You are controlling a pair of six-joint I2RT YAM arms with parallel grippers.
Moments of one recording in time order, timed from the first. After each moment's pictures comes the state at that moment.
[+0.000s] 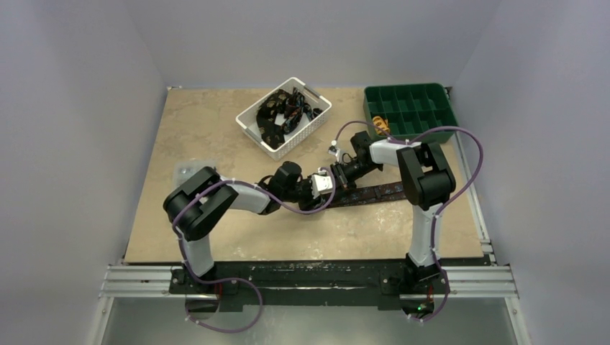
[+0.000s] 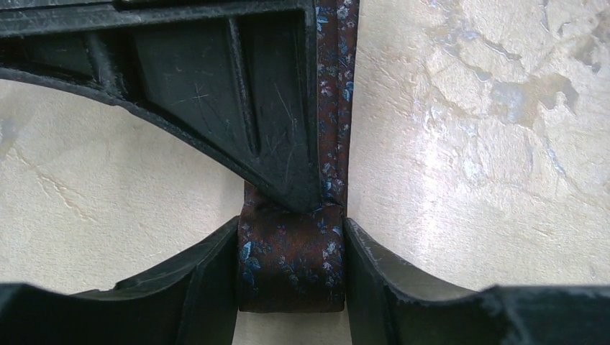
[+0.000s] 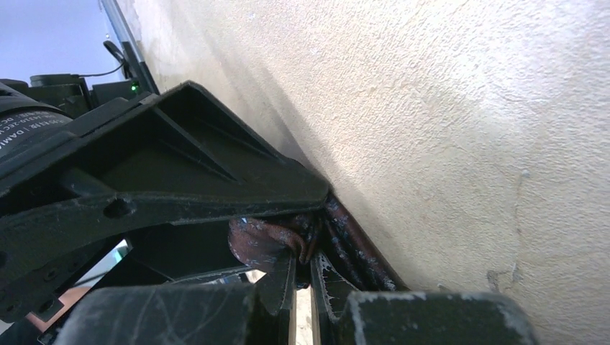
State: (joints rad) left arm -0.76 1.83 0.76 0.48 0.49 0.35; right arm 0.34 2.06 1.22 -0.64 -0.92 -0.07
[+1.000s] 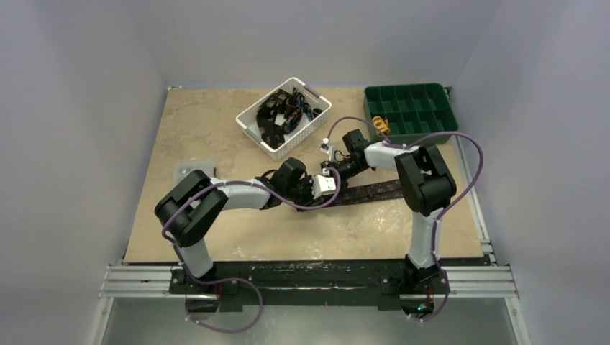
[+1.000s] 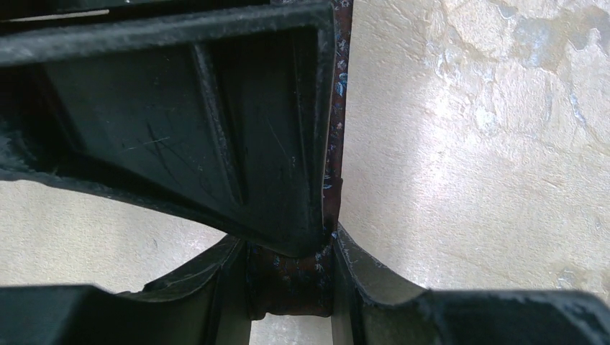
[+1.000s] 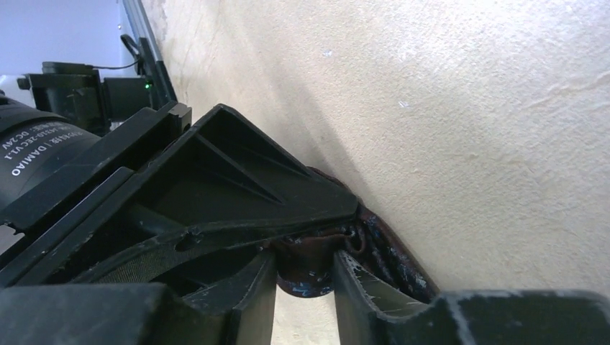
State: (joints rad) left arm -0.77 1.76 0.85 0.14 0.39 0.46; right arm 0.41 2.00 1.20 -0.50 -0.96 -0.03
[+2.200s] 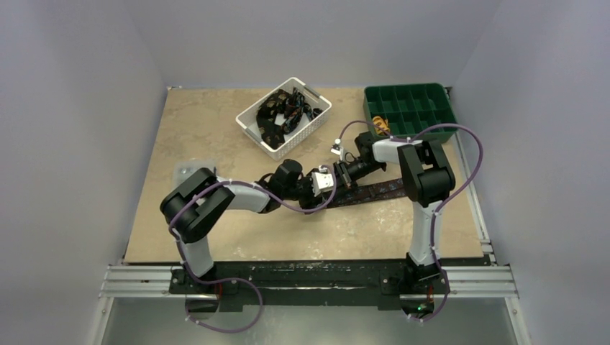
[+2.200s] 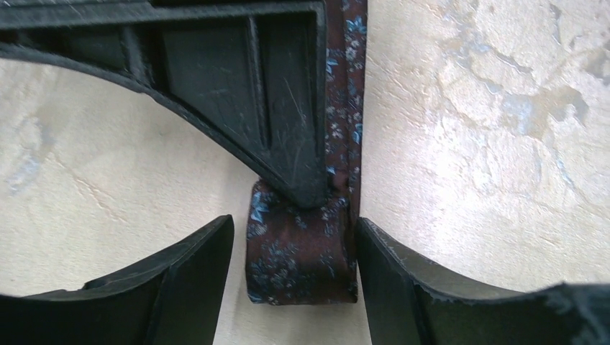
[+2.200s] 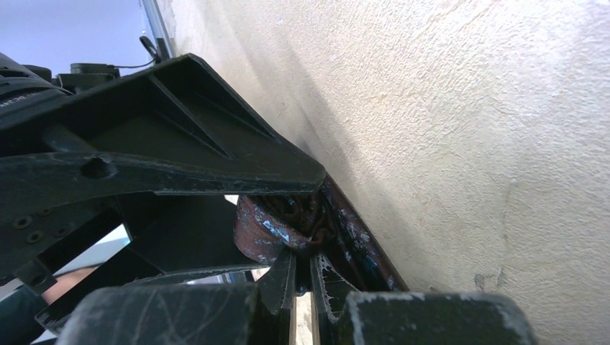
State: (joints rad) left arm -0.76 1.80 0.79 0.44 0.45 0.37; right arm 0.29 2.10 1.24 -0.66 -1.03 -0.17
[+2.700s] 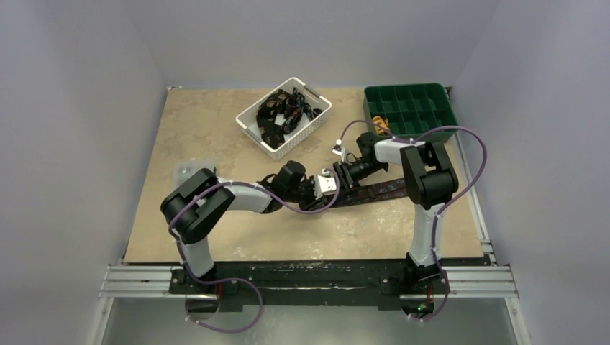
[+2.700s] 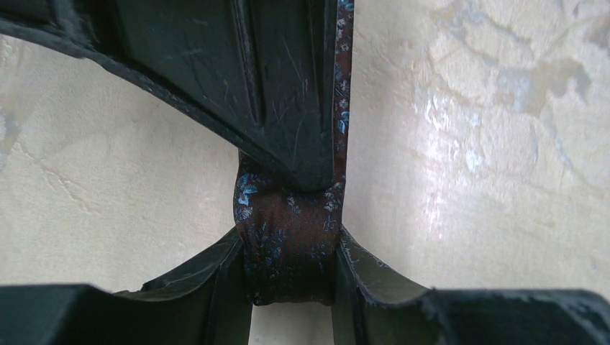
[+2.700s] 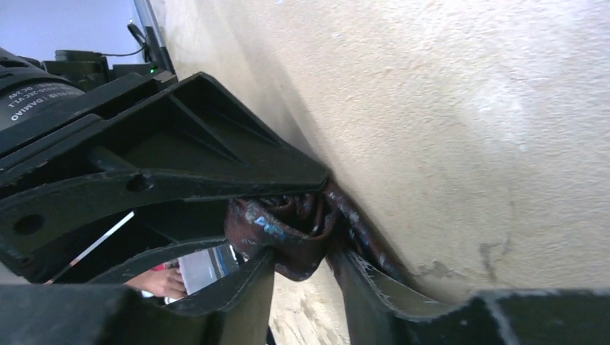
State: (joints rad) left arm -0.78 1.81 0.80 0.38 0.44 0.36; right arm 0.29 2.07 1.22 -0.68 -1.02 -0.19
